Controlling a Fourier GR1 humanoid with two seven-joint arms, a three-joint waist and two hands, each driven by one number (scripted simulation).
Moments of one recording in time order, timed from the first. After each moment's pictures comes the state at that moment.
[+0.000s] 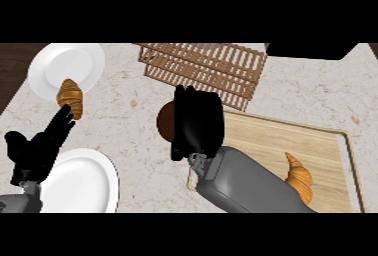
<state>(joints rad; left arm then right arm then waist) -0.07 0.40 0.00 -1.36 0.20 0.02 0.08 -0.77 -0.01 0.65 -1.47 0.93 0.15 1.08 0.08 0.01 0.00</state>
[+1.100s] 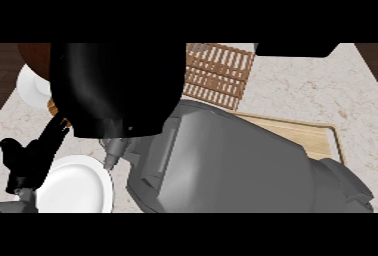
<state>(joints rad) -0.03 0.40 0.03 -1.35 0.19 0.02 0.06 -1.35 -0.02 0.49 -1.45 0.79 -0.04 1.24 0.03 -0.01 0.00</state>
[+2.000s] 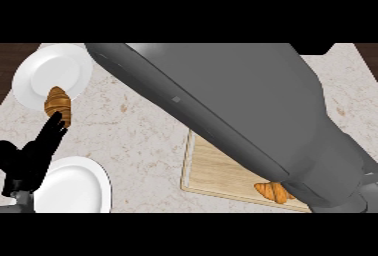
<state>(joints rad) 0.00 0.39 0.04 -1.40 0.18 0.03 0.09 -1.64 -0.03 0.26 -1.02 0.89 0.07 1.15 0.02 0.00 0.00</state>
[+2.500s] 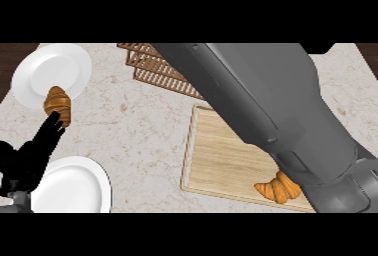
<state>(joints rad) 0.00 0.39 0.06 -1.40 0.18 0.01 0.08 -1.62 -0.03 0.18 -0.83 0.97 0.02 1.08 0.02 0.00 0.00</state>
